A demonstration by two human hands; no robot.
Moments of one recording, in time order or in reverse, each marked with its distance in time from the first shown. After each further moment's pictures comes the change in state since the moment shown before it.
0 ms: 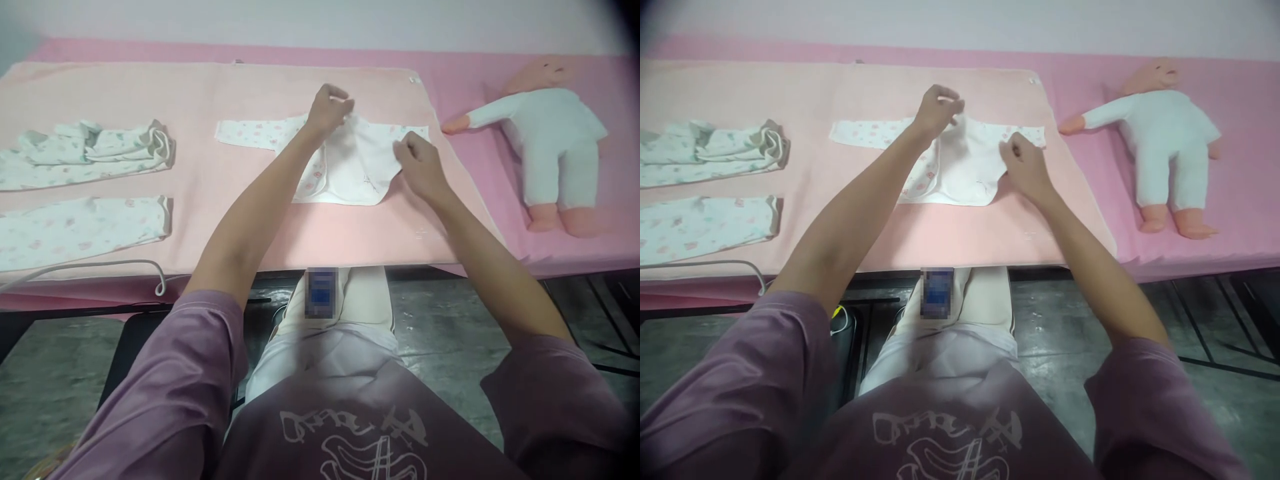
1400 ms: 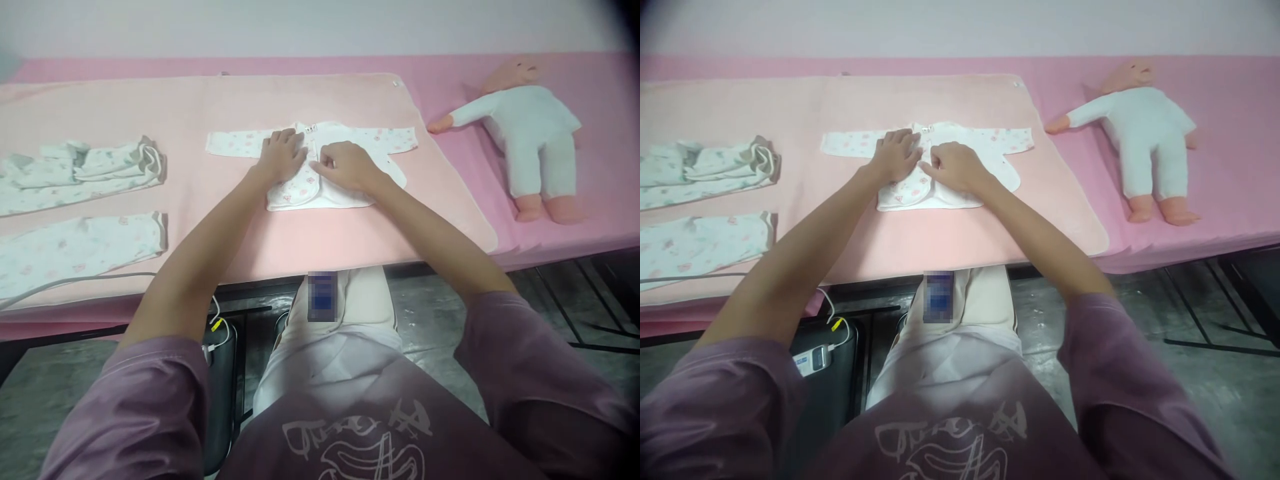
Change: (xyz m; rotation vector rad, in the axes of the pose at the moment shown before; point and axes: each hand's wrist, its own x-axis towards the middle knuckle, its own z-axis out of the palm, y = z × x) left_hand -0.069 -0.077 -0.038 0.164 -0.084 0.096; right_hand 0.043 -0.093 0.062 -0.180 -0.346 -0.149
